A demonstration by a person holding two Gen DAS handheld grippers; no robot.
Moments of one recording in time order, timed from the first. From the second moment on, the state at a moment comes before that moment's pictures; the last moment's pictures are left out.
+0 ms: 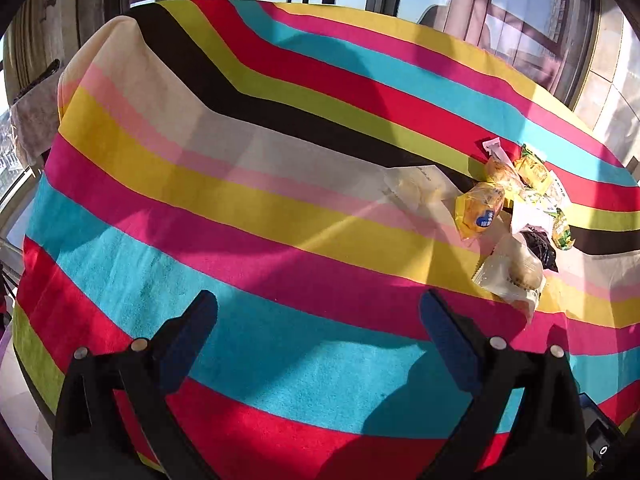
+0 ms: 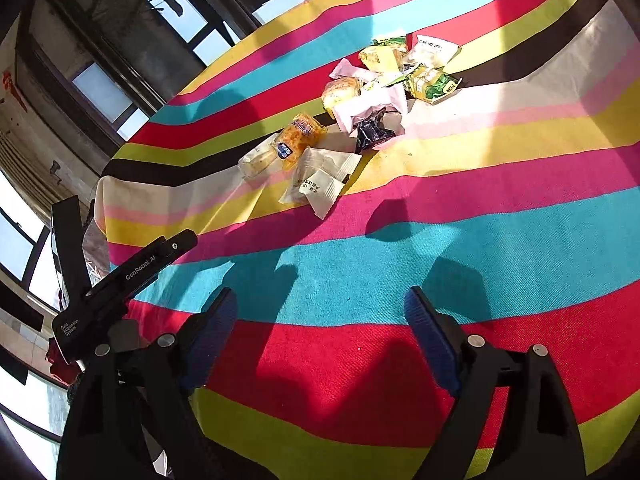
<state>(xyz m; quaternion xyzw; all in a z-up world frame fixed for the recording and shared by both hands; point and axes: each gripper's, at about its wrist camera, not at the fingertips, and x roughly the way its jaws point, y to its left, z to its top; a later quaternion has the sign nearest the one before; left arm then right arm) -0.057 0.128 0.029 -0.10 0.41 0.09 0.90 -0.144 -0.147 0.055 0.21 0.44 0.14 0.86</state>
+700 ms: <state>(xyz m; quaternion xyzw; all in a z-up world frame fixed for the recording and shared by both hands) -0.052 0.160 0.014 -0.20 0.39 0.07 0.90 -0.025 -0.042 0.038 0.05 0.46 -0.07 0.88</state>
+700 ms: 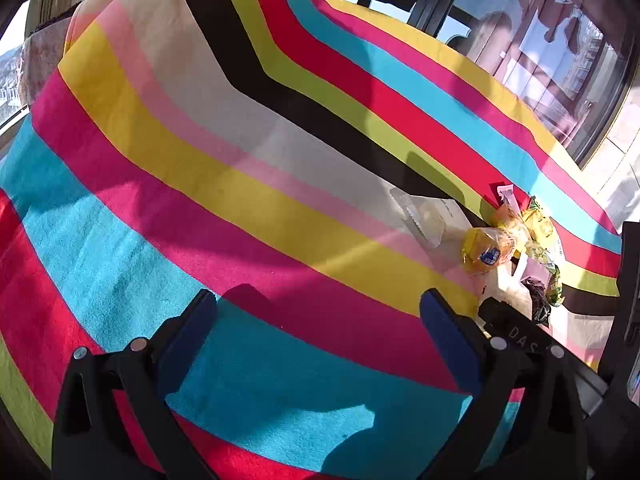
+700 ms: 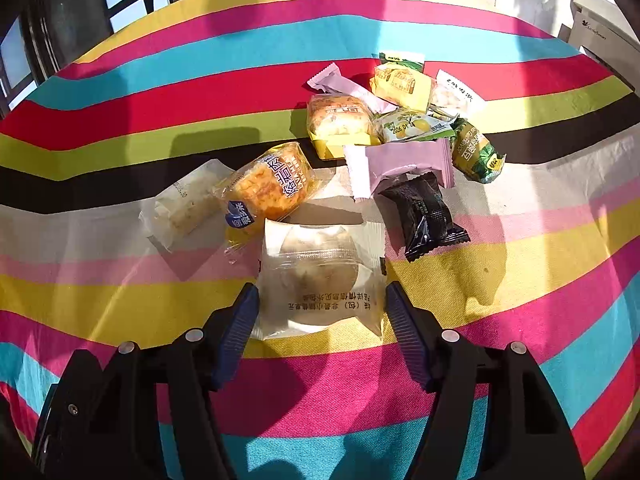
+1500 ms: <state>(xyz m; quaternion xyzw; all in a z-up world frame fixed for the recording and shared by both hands) -0.039 0.125 0.017 -0.15 0.43 0.07 0.89 -0.107 -0.241 0.050 0.14 0.40 0.00 0.90</state>
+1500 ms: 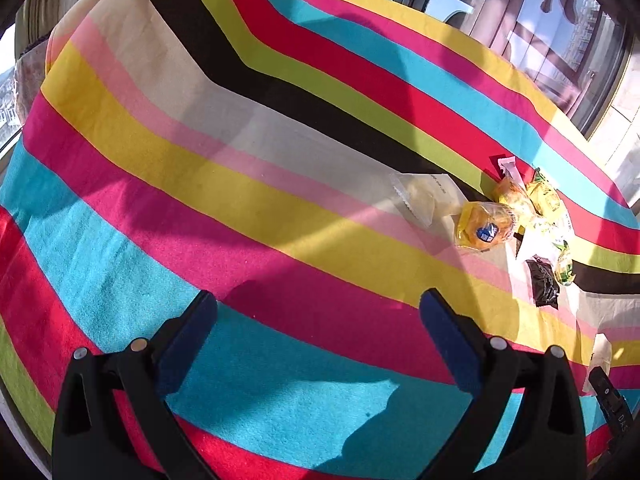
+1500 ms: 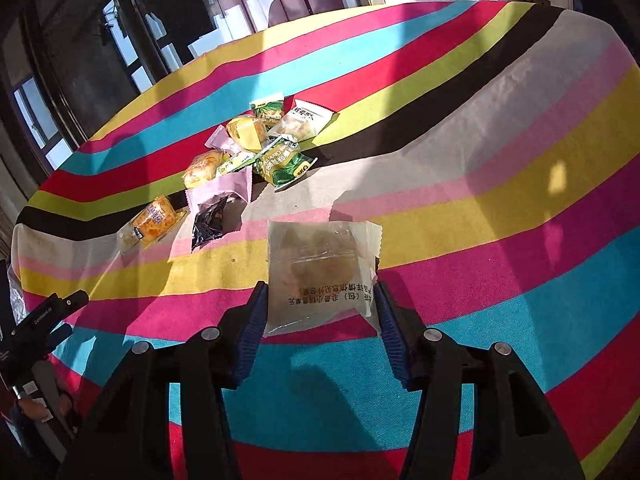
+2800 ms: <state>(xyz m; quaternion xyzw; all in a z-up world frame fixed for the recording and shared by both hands) -0.022 -0.040 0.010 0.14 0.43 -0.20 0.87 -0.110 -0.237 0.046 0.15 0.40 0.03 0.91</state>
